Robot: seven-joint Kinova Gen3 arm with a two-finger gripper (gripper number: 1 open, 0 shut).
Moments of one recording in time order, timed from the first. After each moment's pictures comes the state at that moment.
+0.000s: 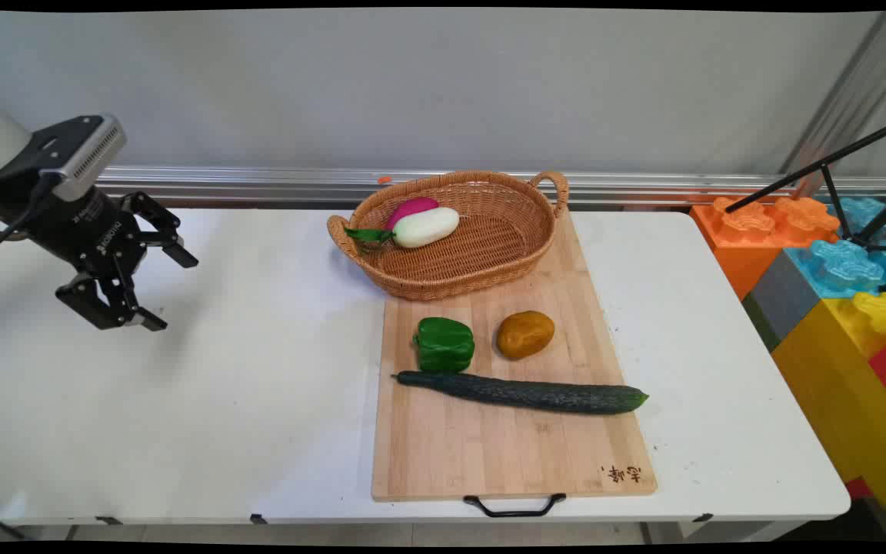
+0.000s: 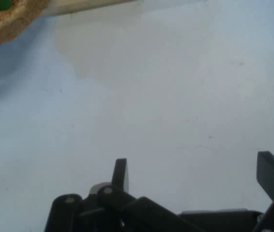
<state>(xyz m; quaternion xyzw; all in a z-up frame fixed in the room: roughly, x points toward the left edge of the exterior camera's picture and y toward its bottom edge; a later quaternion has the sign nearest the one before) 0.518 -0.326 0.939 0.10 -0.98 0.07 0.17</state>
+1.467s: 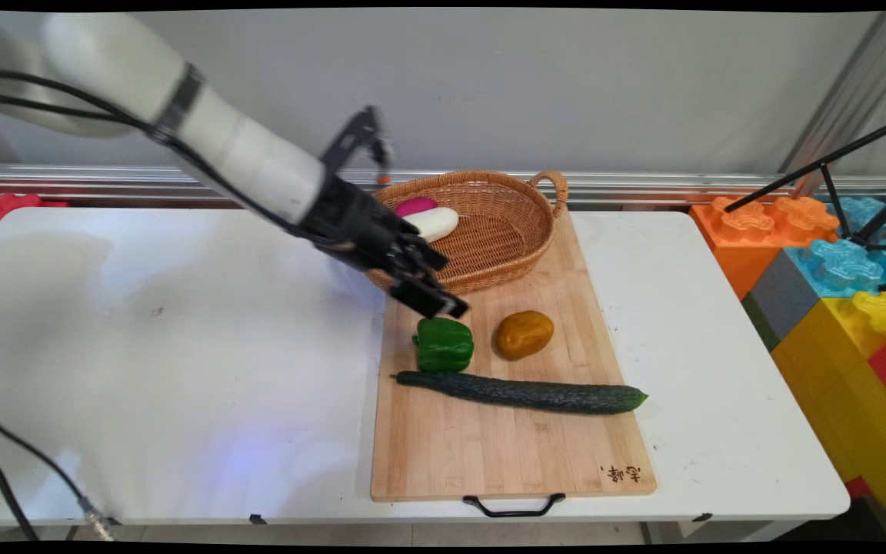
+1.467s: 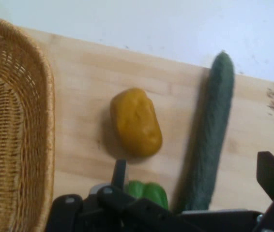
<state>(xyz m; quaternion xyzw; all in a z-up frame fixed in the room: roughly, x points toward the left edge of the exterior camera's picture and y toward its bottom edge) 0.292 -0.414 0.876 0.27 -0.88 0.05 0.38</state>
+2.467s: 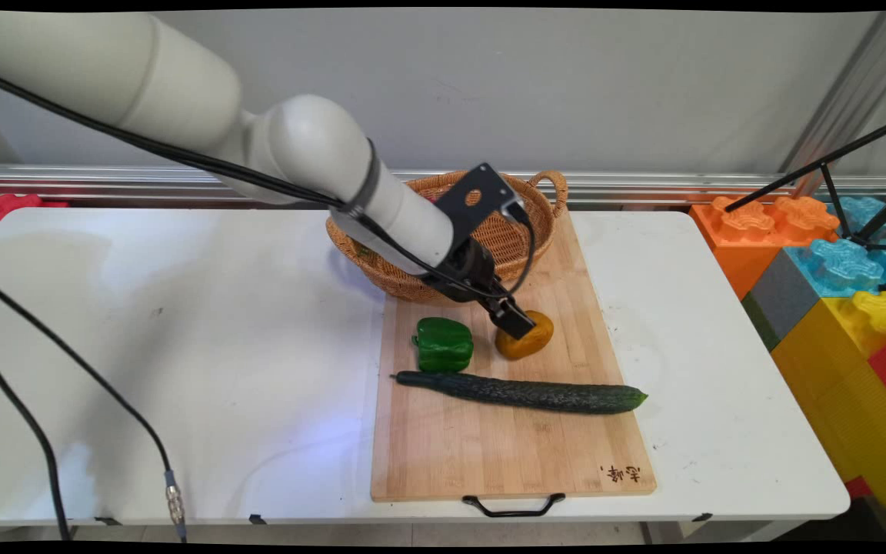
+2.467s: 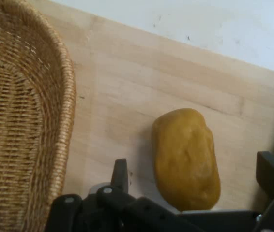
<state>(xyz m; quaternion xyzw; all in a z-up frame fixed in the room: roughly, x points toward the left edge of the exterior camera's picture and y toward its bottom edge) 0.180 -0.450 0.818 0.34 -0.88 0.11 0.30</state>
